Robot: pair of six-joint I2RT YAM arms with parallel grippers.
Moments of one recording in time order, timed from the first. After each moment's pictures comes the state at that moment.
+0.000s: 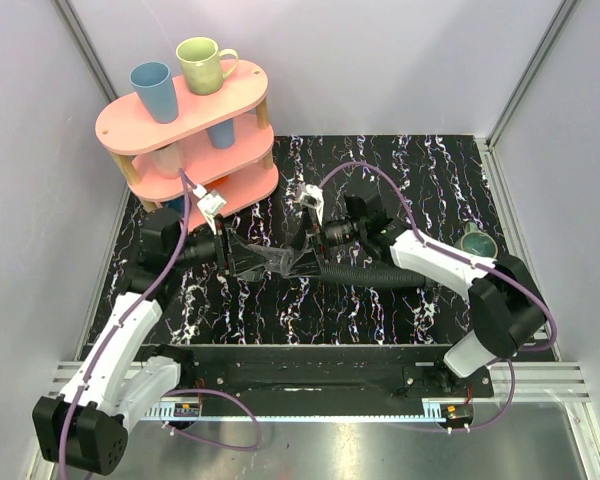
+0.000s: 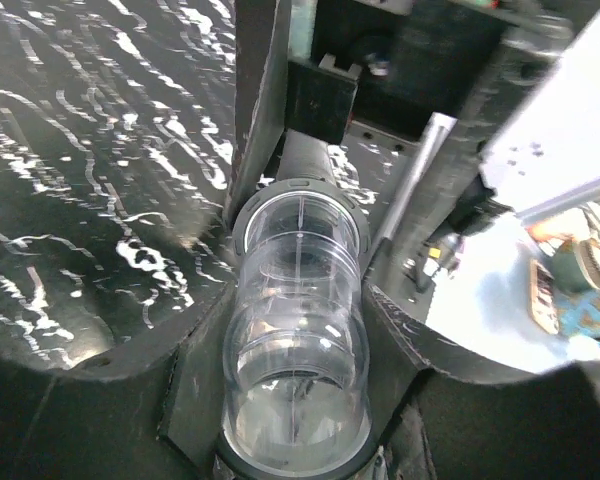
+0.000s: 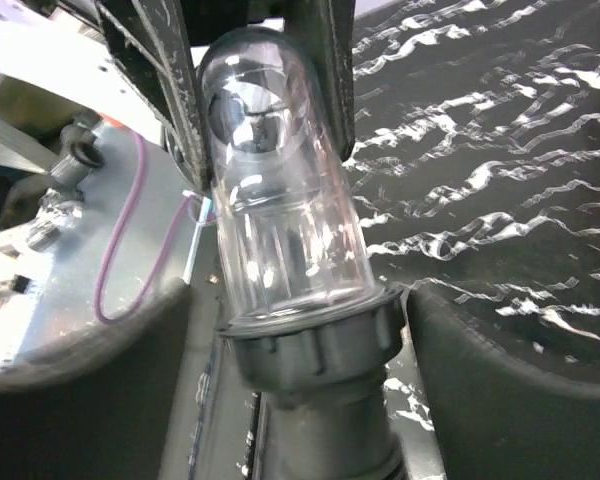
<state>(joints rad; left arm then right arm) -0.20 0.86 0.71 -0.18 0.98 -0.36 0.67 1.57 1.03 0.20 -1.11 0.14</state>
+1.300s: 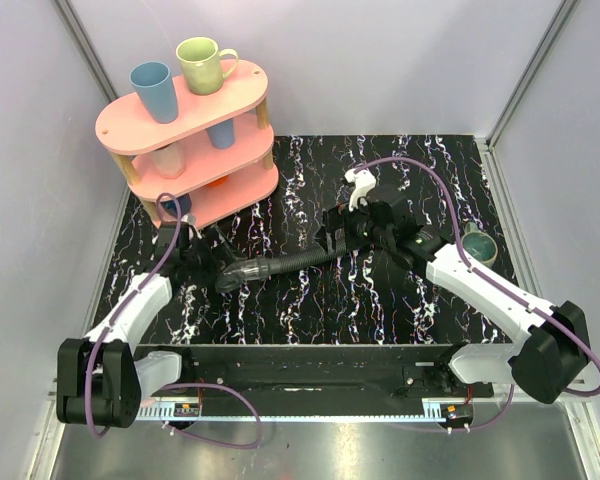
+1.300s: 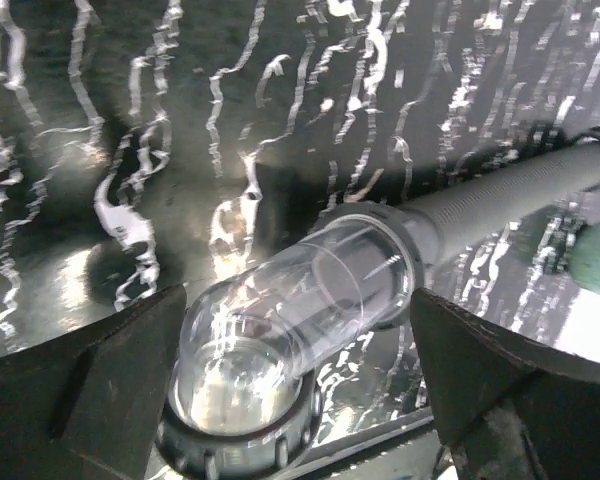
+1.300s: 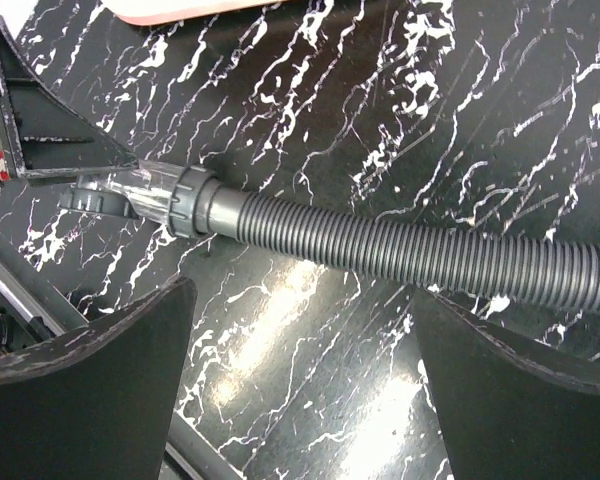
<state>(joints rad) -0.08 1.11 0.58 -0.30 0.37 -0.72 0.67 1.28 1.03 -0.24 -0.13 0.28</state>
